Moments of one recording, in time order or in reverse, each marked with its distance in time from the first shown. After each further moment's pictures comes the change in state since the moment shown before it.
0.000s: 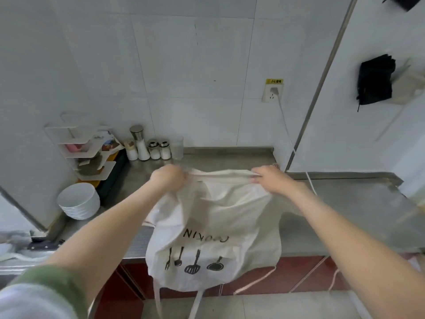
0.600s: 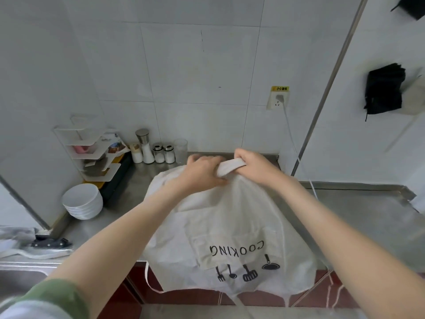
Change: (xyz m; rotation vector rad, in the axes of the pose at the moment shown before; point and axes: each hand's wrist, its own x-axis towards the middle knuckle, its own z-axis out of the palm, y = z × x) left_hand -0.014 0.063 -0.006 -0.181 0.178 0.478; right_hand 0.001 -0.051 -0.025 0.187 0.043 -0.357
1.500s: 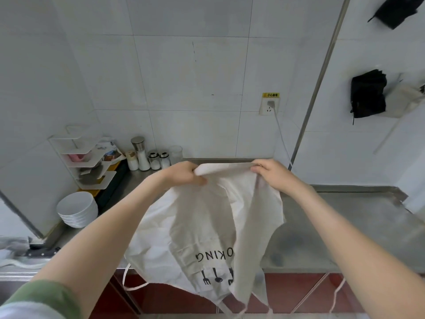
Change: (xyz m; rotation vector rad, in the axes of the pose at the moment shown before) left_hand -0.001 -0.013 -0.031 -0.375 -0.286 -0.197; right_hand -0.027 0.054 -0.033 0.101 0.046 0.185
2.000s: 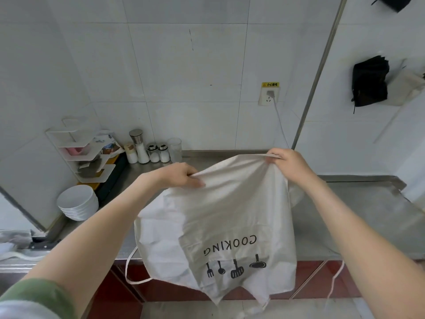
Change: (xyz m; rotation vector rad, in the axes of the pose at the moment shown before) left_hand -0.008 -0.017 0.004 0.193 -0.112 0.022; right_hand -0.011 0.026 -0.018 -0.046 0.194 0.004
